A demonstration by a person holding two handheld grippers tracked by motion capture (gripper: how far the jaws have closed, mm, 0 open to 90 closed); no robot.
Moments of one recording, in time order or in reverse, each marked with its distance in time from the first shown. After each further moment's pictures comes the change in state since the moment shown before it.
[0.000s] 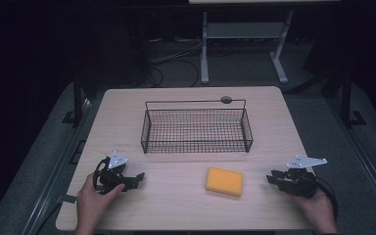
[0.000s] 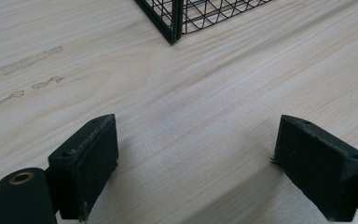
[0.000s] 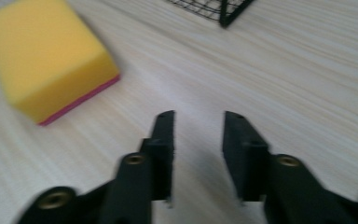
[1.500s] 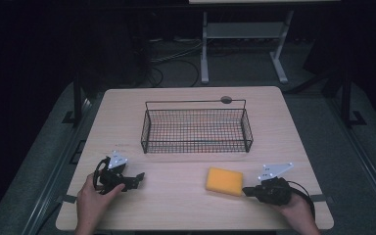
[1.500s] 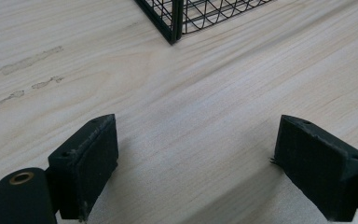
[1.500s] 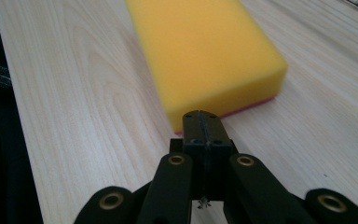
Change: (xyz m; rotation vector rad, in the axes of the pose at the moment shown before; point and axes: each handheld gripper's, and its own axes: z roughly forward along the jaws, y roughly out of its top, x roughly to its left) left arm 0.000 0.000 0.000 0.000 0.000 0.000; right arm 0.059 0.017 0.033 0.098 0.260 -0.188
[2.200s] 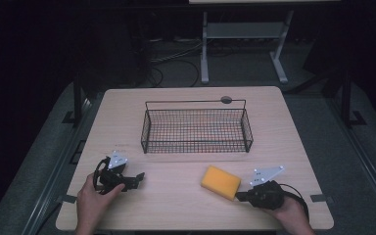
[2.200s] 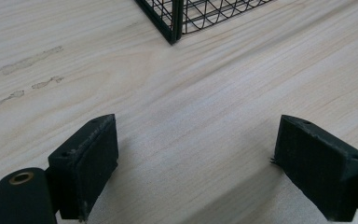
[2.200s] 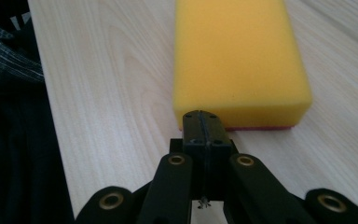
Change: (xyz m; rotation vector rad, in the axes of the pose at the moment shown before) left arm 0.000 0.000 0.000 0.000 0.000 0.000; right arm 0.020 0.010 0.009 0.016 0.051 -0.065
